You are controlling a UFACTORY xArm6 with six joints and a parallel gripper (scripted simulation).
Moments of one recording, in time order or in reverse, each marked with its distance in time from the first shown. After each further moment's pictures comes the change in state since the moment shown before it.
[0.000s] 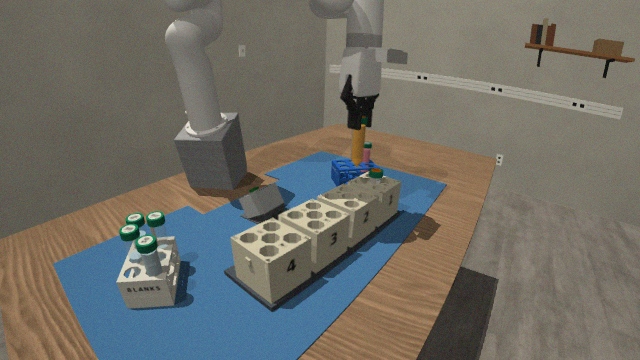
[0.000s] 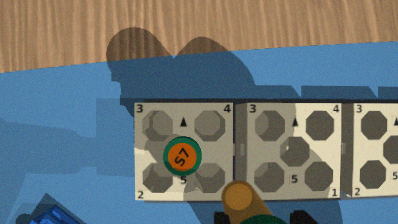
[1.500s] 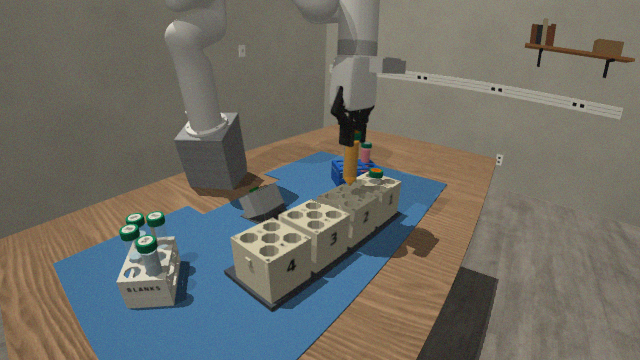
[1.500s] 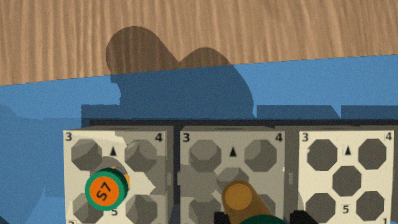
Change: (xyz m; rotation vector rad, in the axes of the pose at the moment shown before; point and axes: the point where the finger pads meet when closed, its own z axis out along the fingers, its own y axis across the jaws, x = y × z) arm 0.027 0.064 0.018 0.001 -0.002 -0.001
